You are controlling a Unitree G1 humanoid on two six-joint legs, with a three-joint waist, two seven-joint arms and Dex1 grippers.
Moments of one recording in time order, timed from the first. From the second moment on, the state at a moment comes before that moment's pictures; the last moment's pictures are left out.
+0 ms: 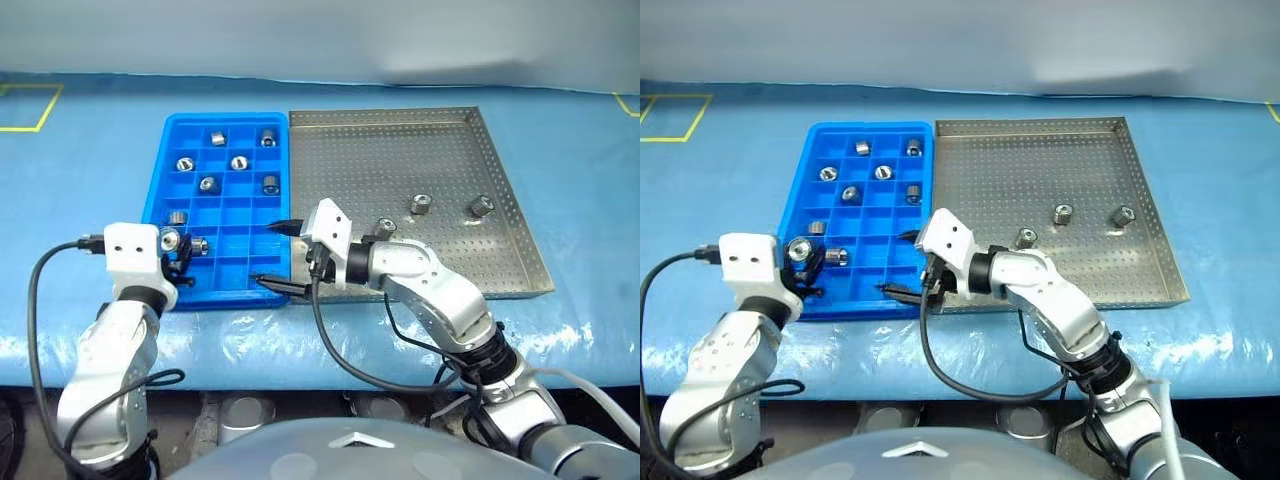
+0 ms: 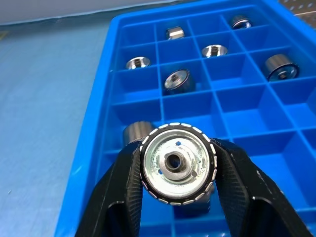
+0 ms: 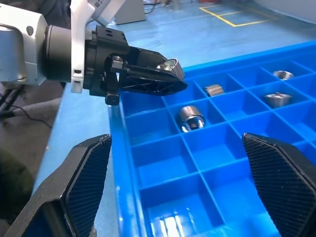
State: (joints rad) left arm 0.26 0.18 0.23 -0.88 -0.12 0.95 -0.08; right arm -0.36 -0.31 0.47 -0.37 0.35 0.58 0.73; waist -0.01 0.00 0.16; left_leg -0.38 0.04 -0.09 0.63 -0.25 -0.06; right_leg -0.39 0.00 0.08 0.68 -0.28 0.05
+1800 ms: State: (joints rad) left arm 0.07 0.40 -0.22 -0.53 -0.26 0.47 -0.55; right arm -0.27 -0.10 0.16 -0.29 0.17 0.86 0.11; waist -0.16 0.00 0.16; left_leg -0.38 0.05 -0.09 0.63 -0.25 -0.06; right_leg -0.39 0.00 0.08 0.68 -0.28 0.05
